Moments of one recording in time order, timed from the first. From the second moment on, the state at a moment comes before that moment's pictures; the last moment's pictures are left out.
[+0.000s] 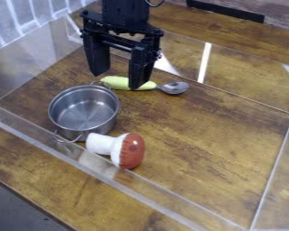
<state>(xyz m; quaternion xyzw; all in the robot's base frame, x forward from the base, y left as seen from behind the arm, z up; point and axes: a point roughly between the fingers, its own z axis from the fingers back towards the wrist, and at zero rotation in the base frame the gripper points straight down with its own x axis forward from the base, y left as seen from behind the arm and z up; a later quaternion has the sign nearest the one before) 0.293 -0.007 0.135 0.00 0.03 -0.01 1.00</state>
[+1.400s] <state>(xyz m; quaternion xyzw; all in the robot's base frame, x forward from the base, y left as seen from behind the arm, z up) 0.271 -0.035 0.072 -0.01 -0.05 0.03 1.00</state>
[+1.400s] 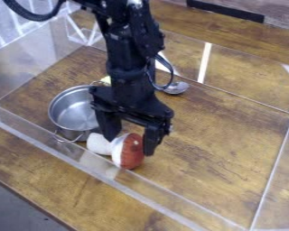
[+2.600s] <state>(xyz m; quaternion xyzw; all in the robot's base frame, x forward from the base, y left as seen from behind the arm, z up) 0.281 -0.010 0.053 0.00 -0.08 0.09 0.99</state>
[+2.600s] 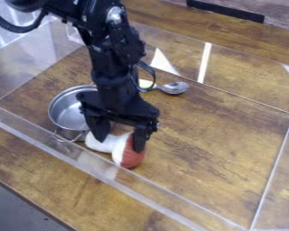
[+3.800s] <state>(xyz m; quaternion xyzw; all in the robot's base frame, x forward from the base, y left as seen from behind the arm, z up) 0.296 0.015 0.029 0.01 -0.05 0.15 0.99</state>
